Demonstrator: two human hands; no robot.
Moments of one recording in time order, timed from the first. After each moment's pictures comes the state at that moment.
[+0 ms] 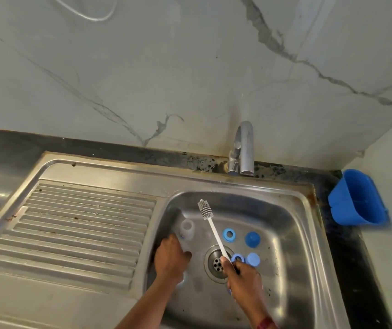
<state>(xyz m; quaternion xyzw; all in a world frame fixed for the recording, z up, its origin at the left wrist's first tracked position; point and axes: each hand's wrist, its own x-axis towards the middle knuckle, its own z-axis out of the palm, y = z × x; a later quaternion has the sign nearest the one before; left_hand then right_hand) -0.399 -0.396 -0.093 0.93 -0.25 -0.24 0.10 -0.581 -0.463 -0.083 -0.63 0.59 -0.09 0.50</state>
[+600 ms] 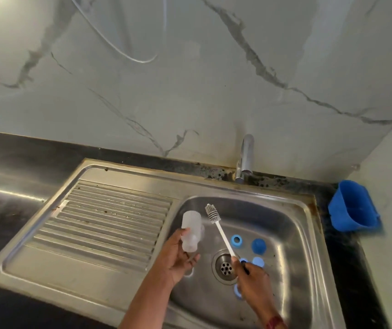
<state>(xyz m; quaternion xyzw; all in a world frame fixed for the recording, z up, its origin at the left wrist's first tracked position) -0.426 -0.358 0.001 0.52 0.16 -0.50 0.67 -0.610 -0.452 -0.053 -0.67 0.56 -0.07 0.48</state>
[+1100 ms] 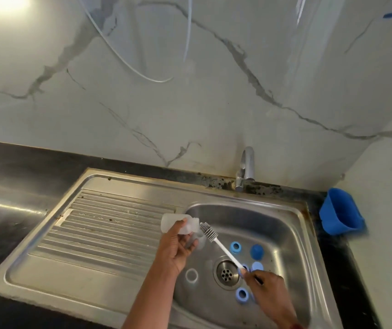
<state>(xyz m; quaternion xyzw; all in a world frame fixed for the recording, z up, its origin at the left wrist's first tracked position) -0.401 -0.350 0.029 0.47 0.16 -0.44 0.75 -0.637 -0.444 -0.013 -0.79 0.46 -0.10 0.39</state>
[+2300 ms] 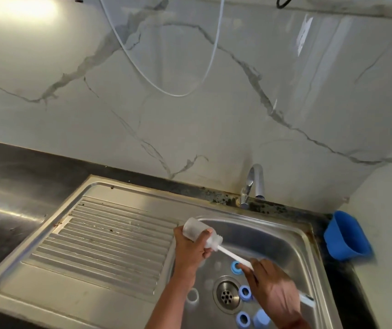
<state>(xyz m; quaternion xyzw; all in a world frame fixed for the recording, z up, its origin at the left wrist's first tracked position) -0.414 -0.370 0.037 0.59 -0.04 -0.34 0.73 -0.596 -0.476 -0.003 -0.90 0.24 -0.34 -0.12</state>
